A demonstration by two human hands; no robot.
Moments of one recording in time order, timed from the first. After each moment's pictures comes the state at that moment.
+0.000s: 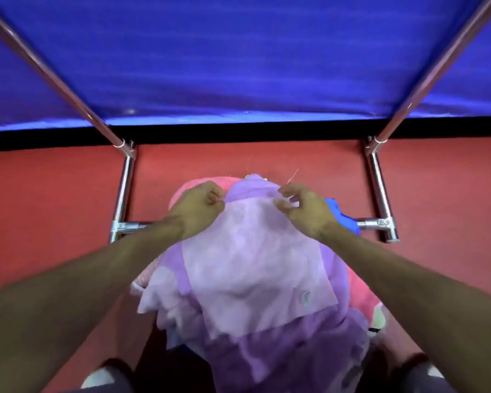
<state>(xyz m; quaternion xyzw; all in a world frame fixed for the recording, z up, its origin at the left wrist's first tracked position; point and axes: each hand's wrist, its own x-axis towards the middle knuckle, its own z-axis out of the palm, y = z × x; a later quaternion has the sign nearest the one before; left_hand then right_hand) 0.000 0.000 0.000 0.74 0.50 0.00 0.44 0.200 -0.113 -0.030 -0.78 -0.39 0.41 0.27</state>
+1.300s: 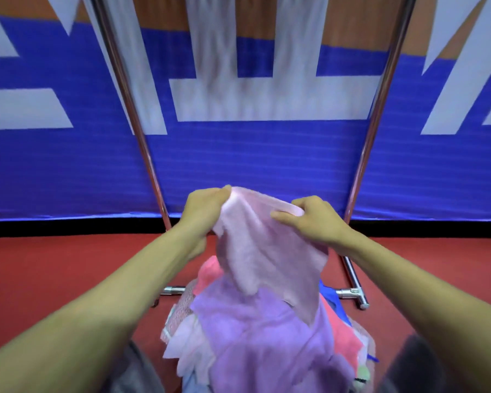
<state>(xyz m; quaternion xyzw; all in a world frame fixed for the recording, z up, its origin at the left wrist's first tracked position) -0.034 -0.095 0.239 0.57 0.46 0.38 0.57 0.148 -0.181 0.229 -0.78 -0.52 0.20 0.28</state>
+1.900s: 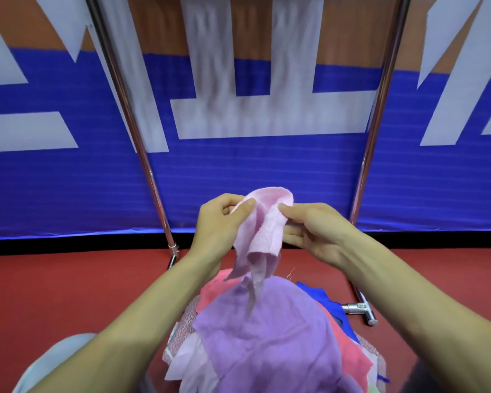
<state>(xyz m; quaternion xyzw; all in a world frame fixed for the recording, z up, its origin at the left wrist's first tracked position) -0.019 -0.120 0.252 0.62 0.41 0.42 0.52 0.130 -0.185 0.262 -0.55 -0.23 0.56 0.58</state>
